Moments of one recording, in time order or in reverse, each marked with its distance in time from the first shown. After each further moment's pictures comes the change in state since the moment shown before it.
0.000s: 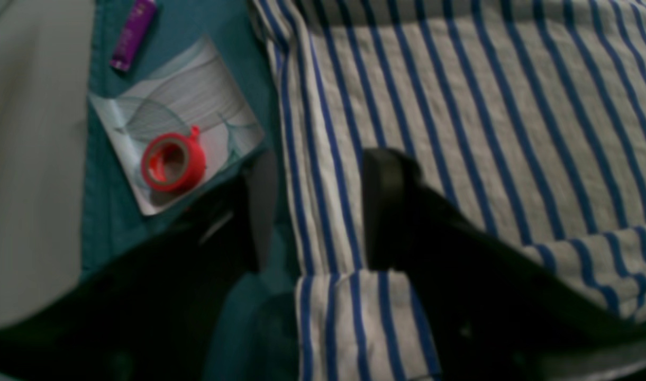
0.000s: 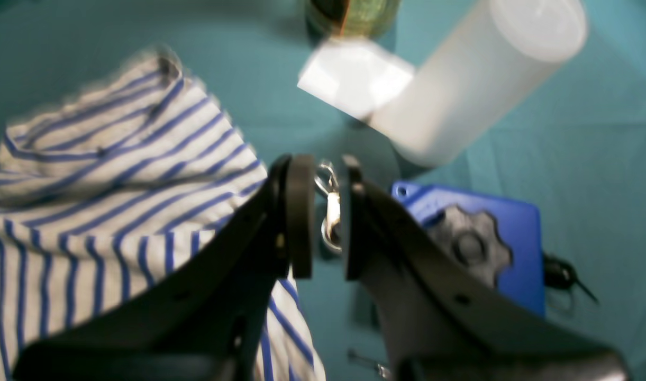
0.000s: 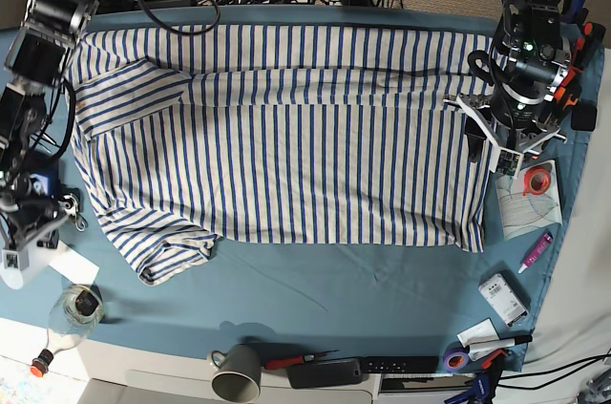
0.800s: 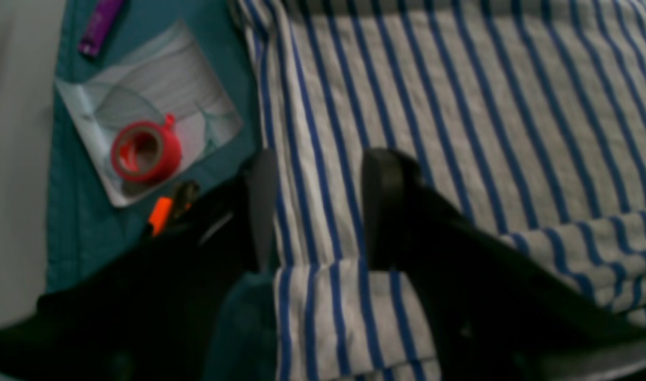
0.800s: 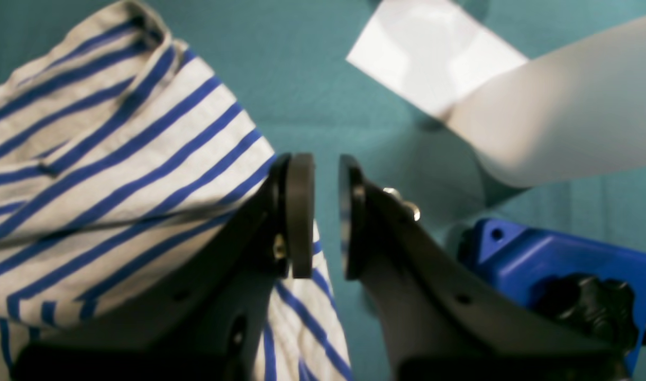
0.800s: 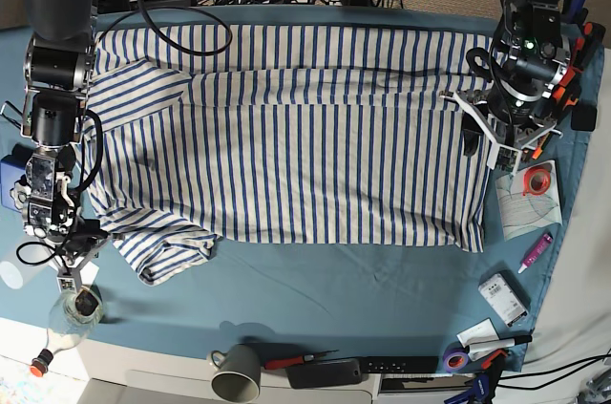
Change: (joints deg) left arm 0.9 0.2 0.0 0.0 -3.0 0.0 1.3; right arm 16.3 -2.8 -21.9 -29.4 -7.6 -7.5 7.9
